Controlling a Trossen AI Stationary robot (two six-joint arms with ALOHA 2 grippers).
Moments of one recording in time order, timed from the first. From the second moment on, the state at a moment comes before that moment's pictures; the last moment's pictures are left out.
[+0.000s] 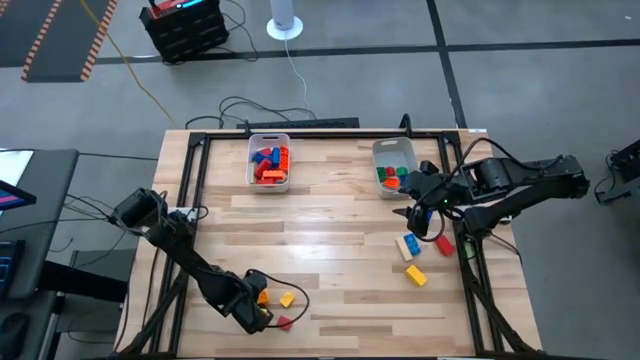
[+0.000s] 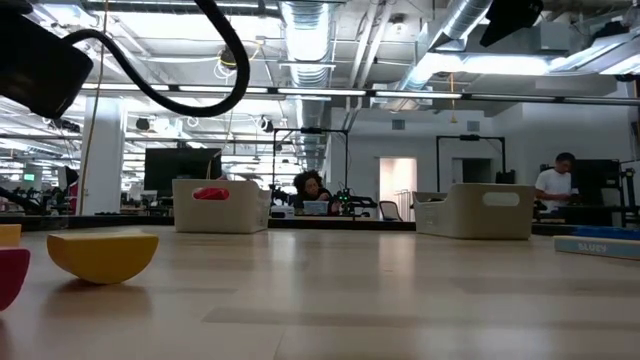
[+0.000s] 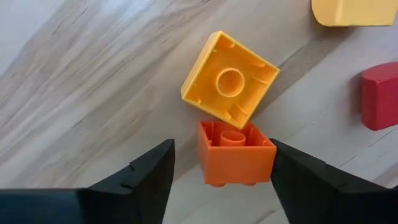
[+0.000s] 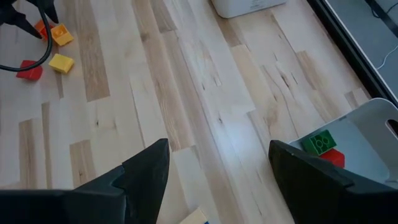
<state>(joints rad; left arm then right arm) -0.75 1.75 1.08 -0.66 -0.05 -1.62 0.19 1.07 1.24 -1.06 0.31 0.39</state>
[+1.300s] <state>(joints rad) -0.13 1.56 1.08 -0.69 -0.14 -0.85 0.15 1.03 1.24 -1.19 0.34 0.57</state>
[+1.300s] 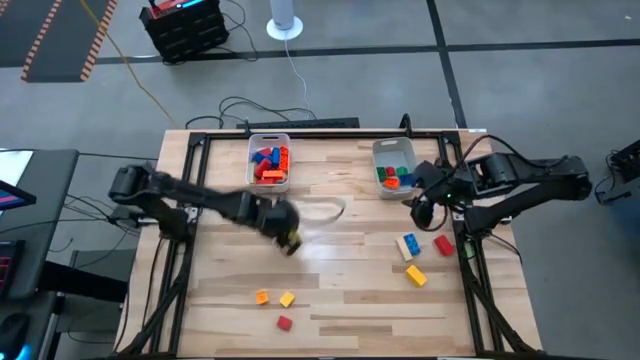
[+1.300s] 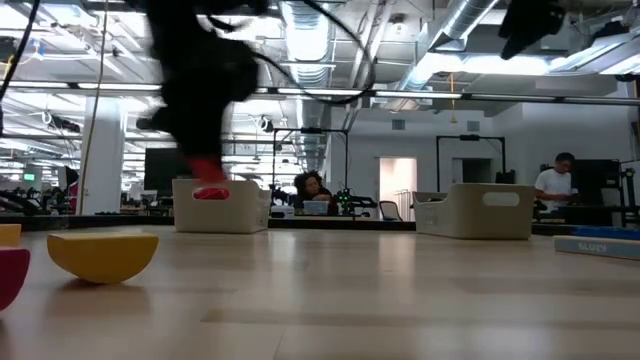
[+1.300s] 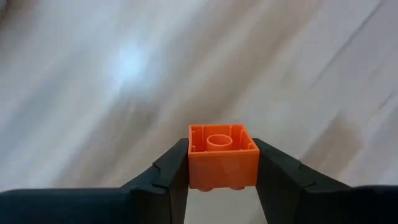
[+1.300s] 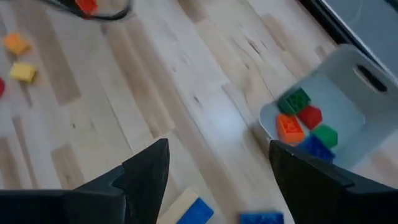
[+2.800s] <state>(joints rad) 0.32 2.45 2.30 -0.53 0.18 -0.27 0.24 1.03 1.24 -1.08 0.40 0.94</state>
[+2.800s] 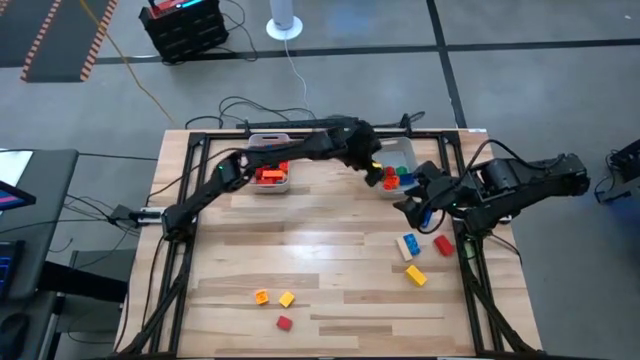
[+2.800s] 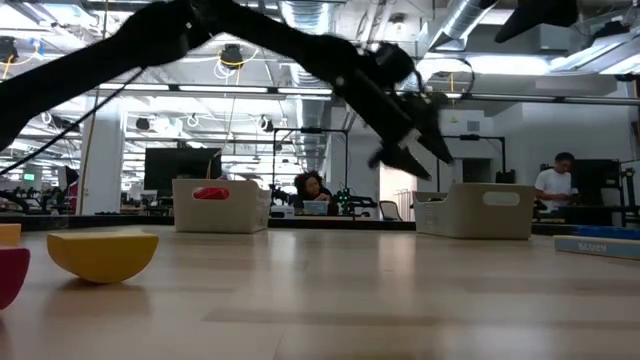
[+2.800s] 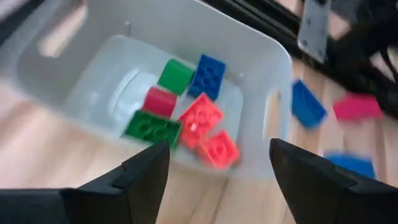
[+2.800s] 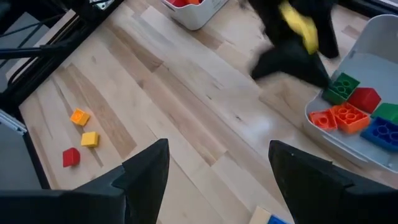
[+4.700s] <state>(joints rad) -0.68 1.65 0.98 -0.59 -0.08 -1.15 0.33 1.05 1.24 -1.24 0.34 0.78</state>
